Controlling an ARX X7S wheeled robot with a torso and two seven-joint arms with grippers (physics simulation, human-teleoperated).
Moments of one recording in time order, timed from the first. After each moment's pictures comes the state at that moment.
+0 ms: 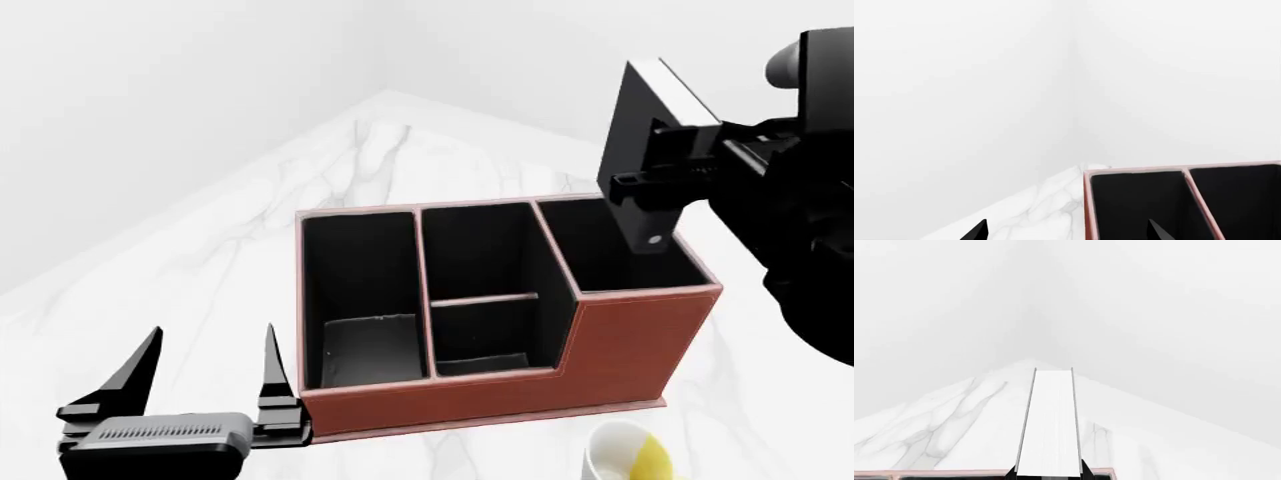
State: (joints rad) left arm 0.17 -0.42 0.21 0.66 -0.24 -0.17 -0.47; right arm 1.04 0.76 -0.22 -0.38 1.41 1.10 0.79
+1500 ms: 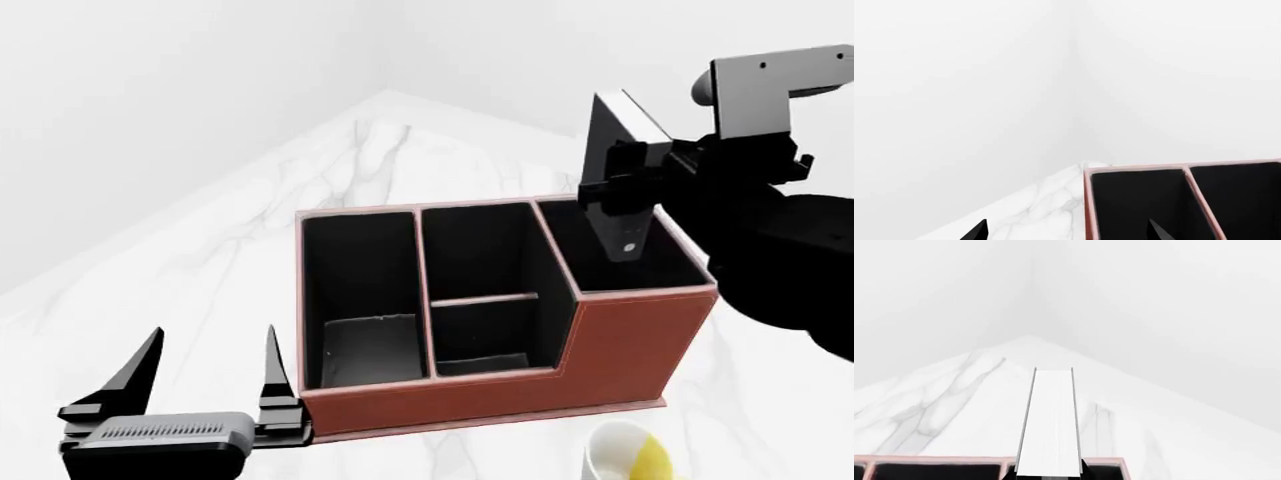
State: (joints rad) left arm 0.17 -0.44 0.23 0.66 -0.25 -0.17 -0.49; right arm 1.07 0.69 -0.39 -0.19 1.20 1.02 0.63
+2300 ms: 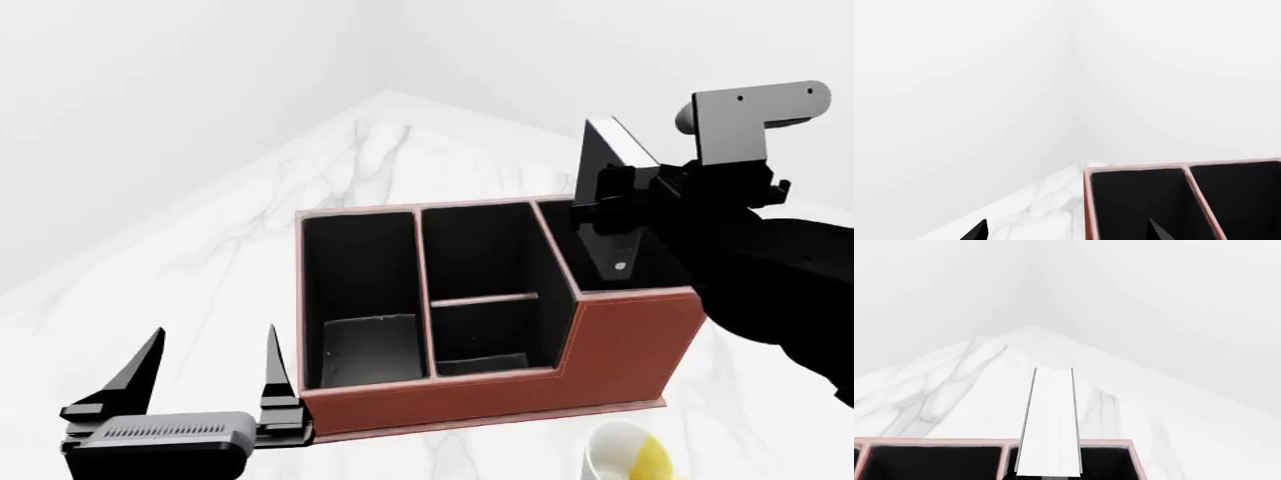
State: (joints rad) left arm 0.16 -0.44 0.23 0.65 -0.25 -0.17 -0.49; right arm 1.01 0.69 -0.42 -0.16 1.16 0.96 0.59
